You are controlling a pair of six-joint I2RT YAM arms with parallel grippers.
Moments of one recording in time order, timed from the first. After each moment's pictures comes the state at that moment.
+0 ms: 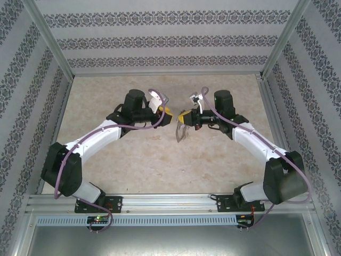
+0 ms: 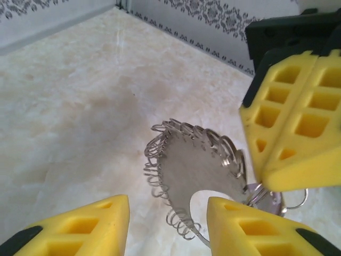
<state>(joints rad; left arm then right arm) -0.47 1.50 1.10 -0.09 0.59 0.06 0.33 1.39 0.98 -0.12 -0.98 0.10</state>
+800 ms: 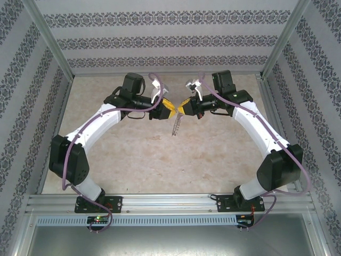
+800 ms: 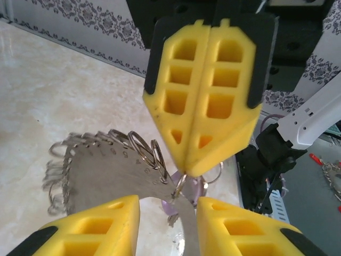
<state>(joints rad) -0.40 1.63 1.39 -0.39 1.04 0.19 0.32 1.52 1.40 -0.68 -1.05 -0.24</state>
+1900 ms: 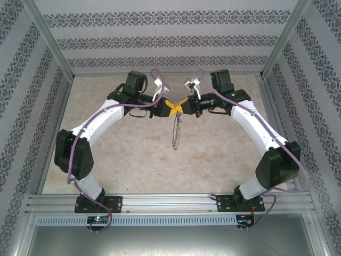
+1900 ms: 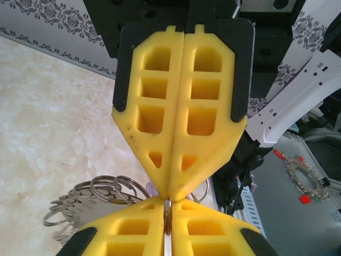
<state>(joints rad) -0.40 1.70 1.46 -0.43 1.18 0.20 0.33 1.55 1.41 -0.62 -1.09 -0.20</state>
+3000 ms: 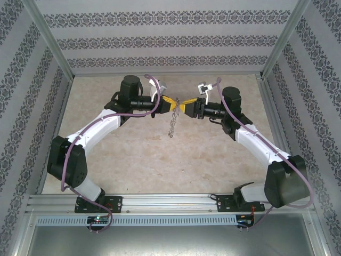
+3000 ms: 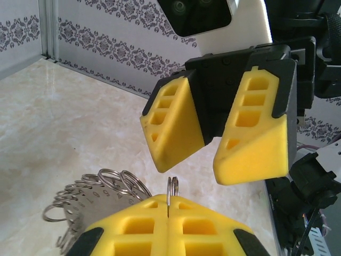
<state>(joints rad) -0.41 1.59 1.25 -0.02 0.95 0.01 0.29 1.35 0.91 0.26 -0.94 0.47</state>
